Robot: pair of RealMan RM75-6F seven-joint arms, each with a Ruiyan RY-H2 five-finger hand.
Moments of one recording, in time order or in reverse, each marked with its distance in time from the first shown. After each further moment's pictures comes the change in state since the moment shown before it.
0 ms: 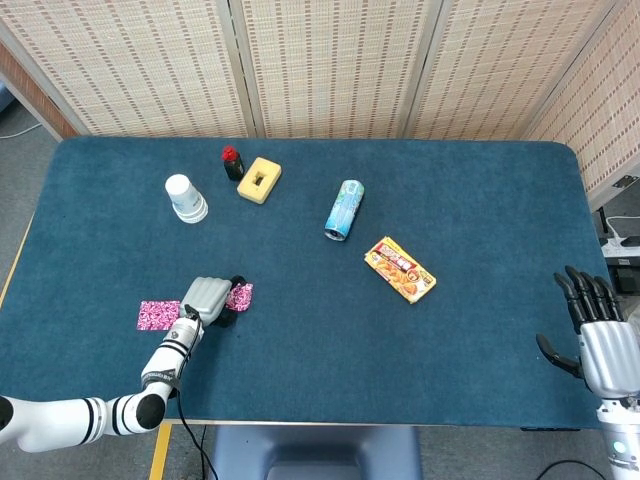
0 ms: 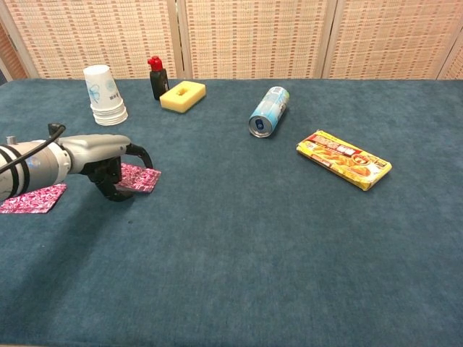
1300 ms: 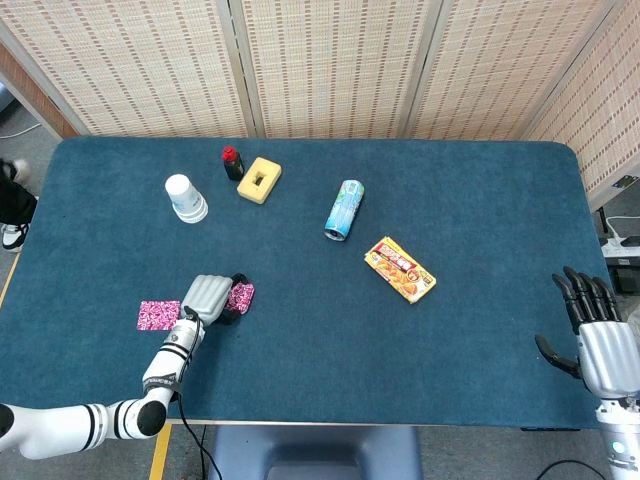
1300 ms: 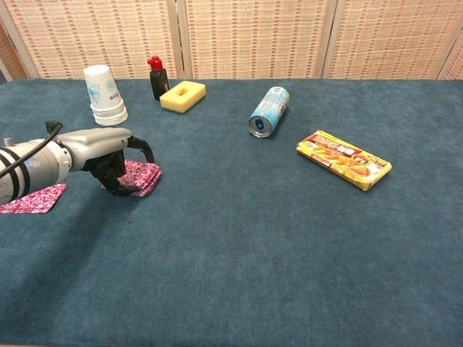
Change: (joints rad) left arm 0.052 -0.032 -0.025 0.016 0.112 0.053 -0.049; right arm 0.000 -0.001 -0.002 0.001 -0.004 -0.001 -0.003
